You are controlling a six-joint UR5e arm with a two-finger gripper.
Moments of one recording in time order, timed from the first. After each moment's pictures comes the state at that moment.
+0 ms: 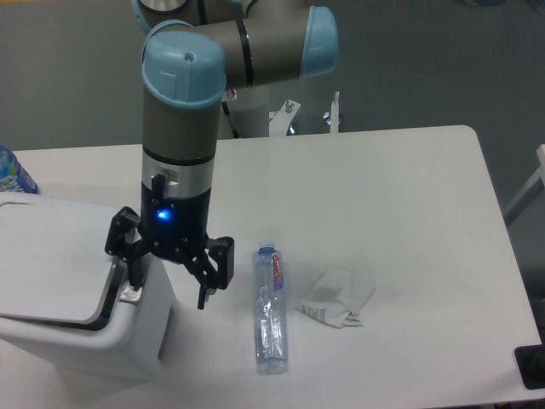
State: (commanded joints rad) arm 2.20 -1.89 -1.35 -0.99 1.31 0.47
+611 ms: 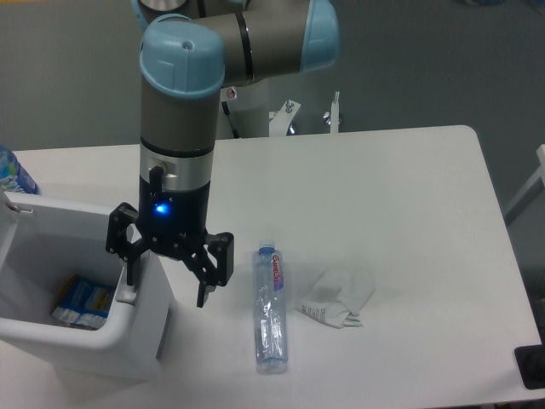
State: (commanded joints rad) arm 2.20 -1.89 -1.34 -0.99 1.31 0.47
